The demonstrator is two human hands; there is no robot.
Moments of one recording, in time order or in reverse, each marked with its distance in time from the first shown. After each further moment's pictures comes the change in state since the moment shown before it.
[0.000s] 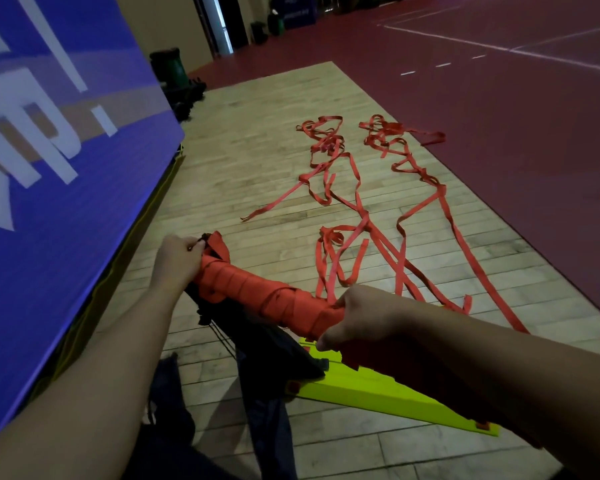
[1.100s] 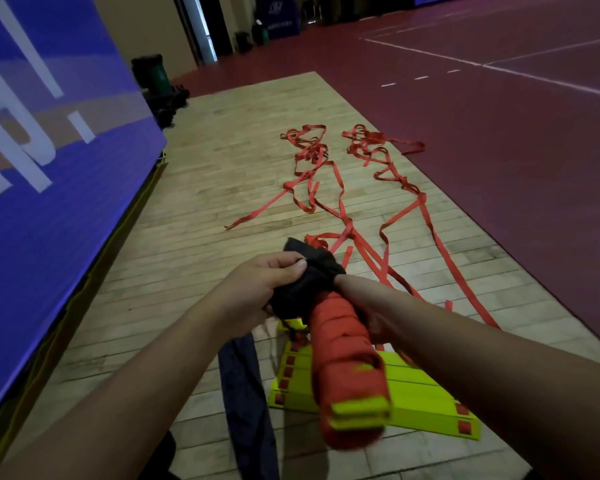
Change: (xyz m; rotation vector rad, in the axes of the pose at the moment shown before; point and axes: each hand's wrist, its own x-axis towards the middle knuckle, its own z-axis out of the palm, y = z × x) left_hand -0.120 0.127 0.009 -0.877 -0.904 0.029; right_hand 0.010 -0.009 -0.005 1.209 0.068 0.342
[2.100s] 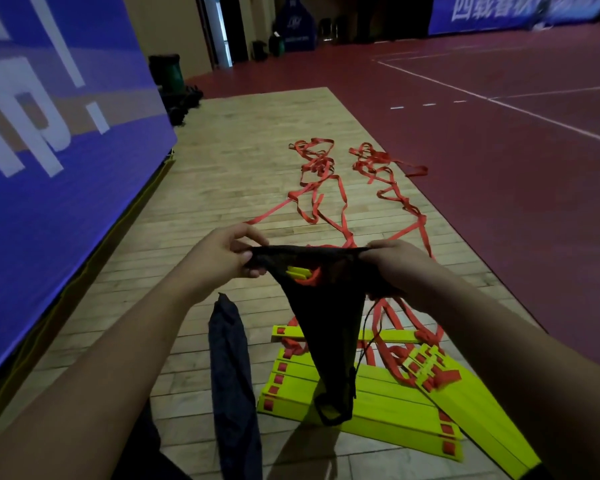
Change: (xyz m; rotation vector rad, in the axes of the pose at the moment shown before) left_hand -0.007 0.026 -0.062 0.396 0.339 0.122; right_hand -0.066 -0.055 -0.023 -0.539 0.215 -0.421
